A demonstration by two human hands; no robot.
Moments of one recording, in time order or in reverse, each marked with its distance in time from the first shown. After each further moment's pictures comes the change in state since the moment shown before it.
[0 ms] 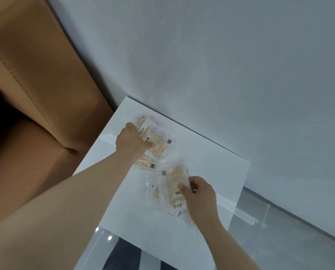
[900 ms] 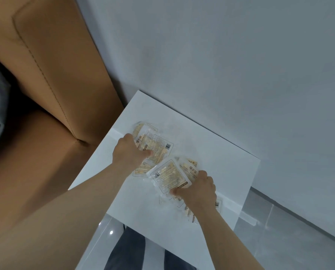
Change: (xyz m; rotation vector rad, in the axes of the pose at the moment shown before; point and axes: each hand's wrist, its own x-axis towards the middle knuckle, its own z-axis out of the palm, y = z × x) left_hand -0.020 -0.059 0.006 -0.068 -0.031 -0.005; right_hand 0.013 0.003 0.033 -0.498 0.022 0.134
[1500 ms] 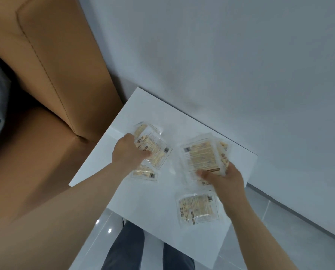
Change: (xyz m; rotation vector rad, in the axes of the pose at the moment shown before) left_hand -0.017 -0.001 -0.003 -0.023 -0.022 0.026; right_hand -0.013 0.025 -0.065 0.734 -0.017 -0.113
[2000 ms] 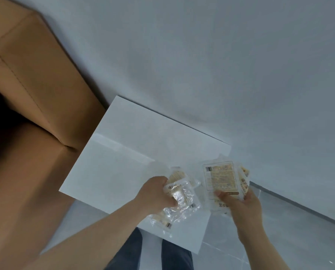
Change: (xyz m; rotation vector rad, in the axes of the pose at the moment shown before) left_hand -0.114 0.047 0.066 0.054 -0.485 0.193; right_hand -0.052 0.053 -0.087 0.141 0.237 0.092
